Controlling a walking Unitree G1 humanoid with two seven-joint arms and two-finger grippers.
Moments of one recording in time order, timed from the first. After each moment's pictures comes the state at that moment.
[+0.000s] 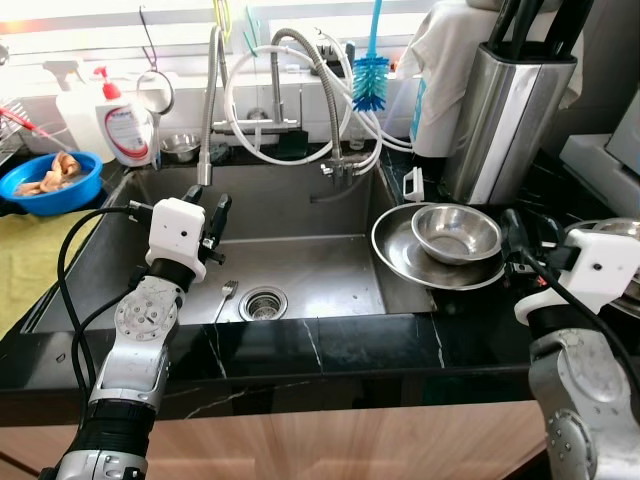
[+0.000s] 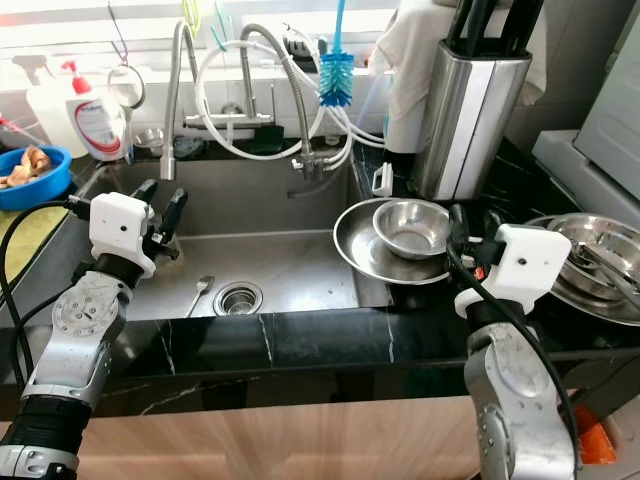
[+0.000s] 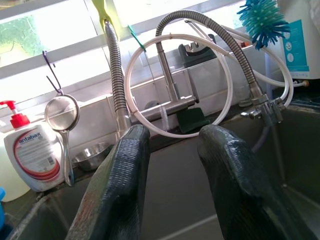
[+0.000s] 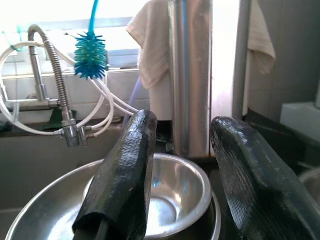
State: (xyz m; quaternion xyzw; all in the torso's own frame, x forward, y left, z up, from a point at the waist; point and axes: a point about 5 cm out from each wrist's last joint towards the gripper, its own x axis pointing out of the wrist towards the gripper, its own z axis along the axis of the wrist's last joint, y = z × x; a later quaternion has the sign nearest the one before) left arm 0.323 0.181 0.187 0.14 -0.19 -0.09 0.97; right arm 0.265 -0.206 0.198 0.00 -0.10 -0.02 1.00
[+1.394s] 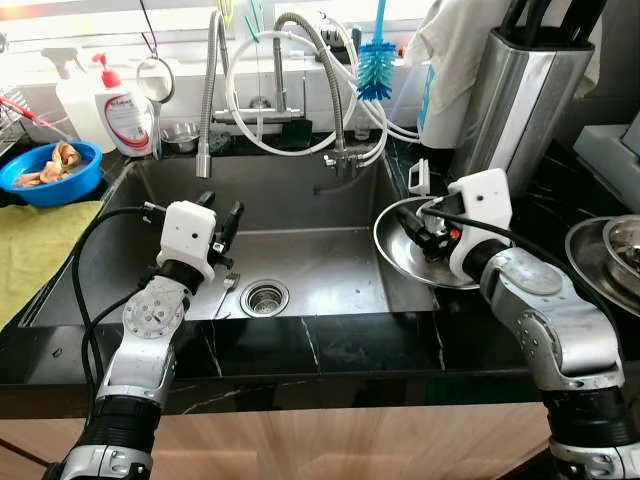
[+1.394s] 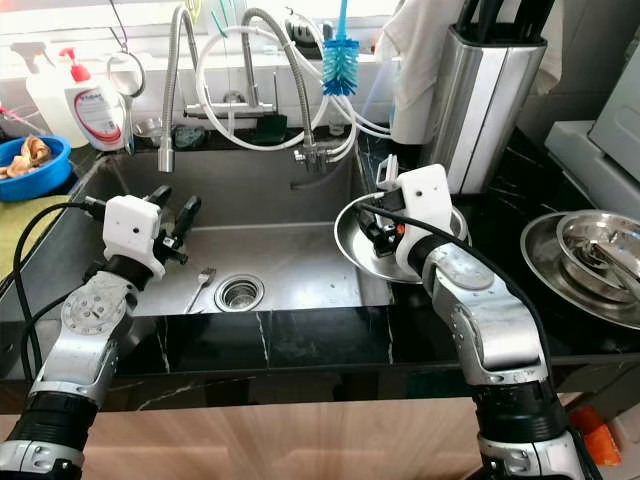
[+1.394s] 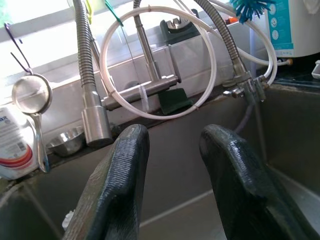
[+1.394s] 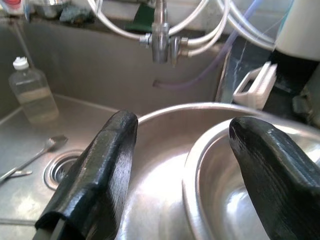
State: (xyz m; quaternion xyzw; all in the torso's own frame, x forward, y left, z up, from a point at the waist) left arm 0.328 0.173 0.180 0.14 -0.17 -0.12 0.97; right arm 0.327 -0.161 0.196 -0.06 0.10 0.16 0.98
